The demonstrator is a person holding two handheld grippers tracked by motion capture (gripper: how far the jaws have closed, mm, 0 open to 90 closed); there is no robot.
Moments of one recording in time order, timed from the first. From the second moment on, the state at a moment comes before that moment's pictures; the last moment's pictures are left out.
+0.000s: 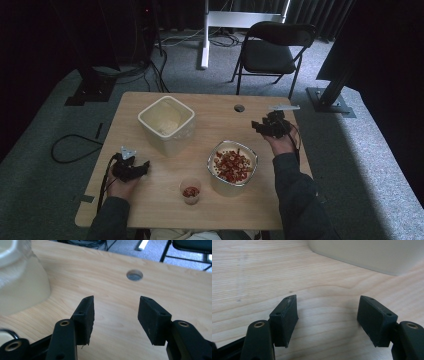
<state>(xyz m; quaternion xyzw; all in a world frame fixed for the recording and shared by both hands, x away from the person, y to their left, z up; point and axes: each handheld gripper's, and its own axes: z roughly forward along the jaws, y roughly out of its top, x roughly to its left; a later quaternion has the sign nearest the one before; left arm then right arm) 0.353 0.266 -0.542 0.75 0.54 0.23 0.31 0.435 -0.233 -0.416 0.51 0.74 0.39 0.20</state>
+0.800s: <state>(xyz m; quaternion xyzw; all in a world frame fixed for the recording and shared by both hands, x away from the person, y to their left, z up) 0.302 0.219 -0.527 0.81 0.42 0.20 0.36 0.380 -0.268 -0.495 0.53 0.74 0.37 0.18</state>
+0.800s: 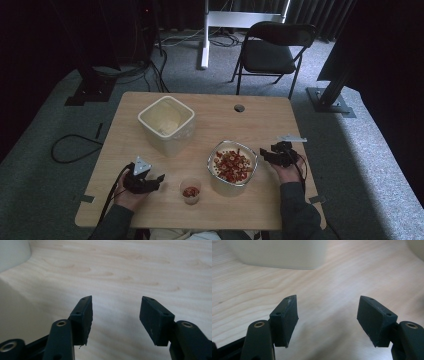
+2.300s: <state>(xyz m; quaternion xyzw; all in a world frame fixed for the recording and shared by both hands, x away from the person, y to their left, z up) 0.267 0.122 -0.538 0.89 0.23 0.11 0.37 0.239 -0.226 -0.516 0.33 0.82 0.43 0.15</state>
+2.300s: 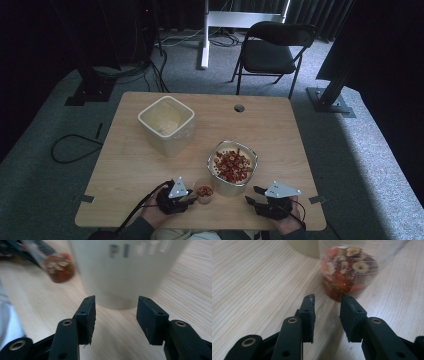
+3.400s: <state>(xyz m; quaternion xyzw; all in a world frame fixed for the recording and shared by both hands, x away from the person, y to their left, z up) 0.241 0.085 -0.537 0.90 0.10 0.09 0.41 0.228 -0.159 -0.525 0.24 0.82 0.50 0.11</state>
